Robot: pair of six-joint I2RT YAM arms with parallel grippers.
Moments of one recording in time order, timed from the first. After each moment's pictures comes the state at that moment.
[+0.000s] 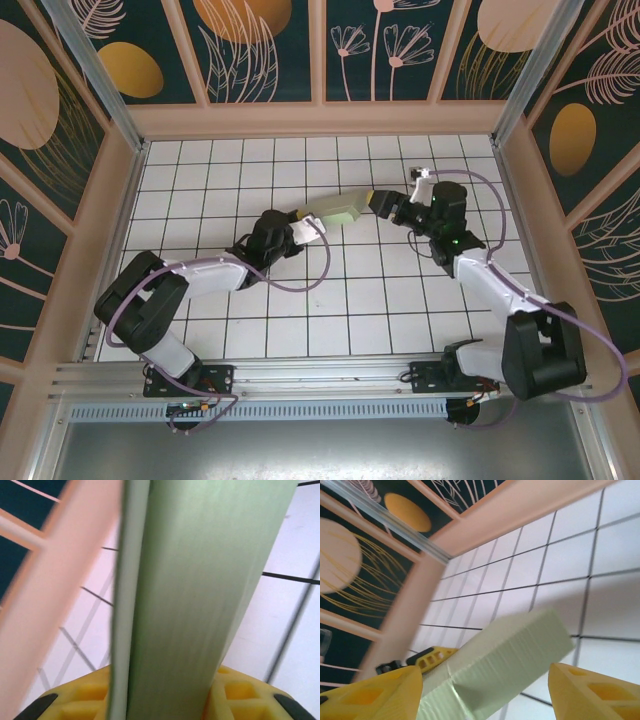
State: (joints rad) left arm -0.68 1.61 0.76 0.36 -0.10 0.66; right arm 0.26 1.23 0.74 0.18 -0.51 0.57
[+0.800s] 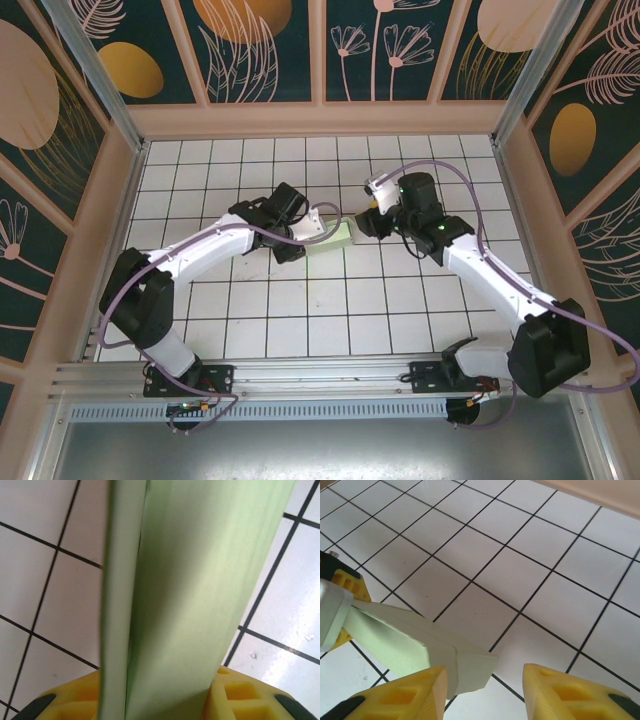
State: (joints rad) left arm -0.68 1.66 1.24 -0.74 0.02 0.48; right arm 0.48 1.28 0.96 -0.31 -0.26 -0.13
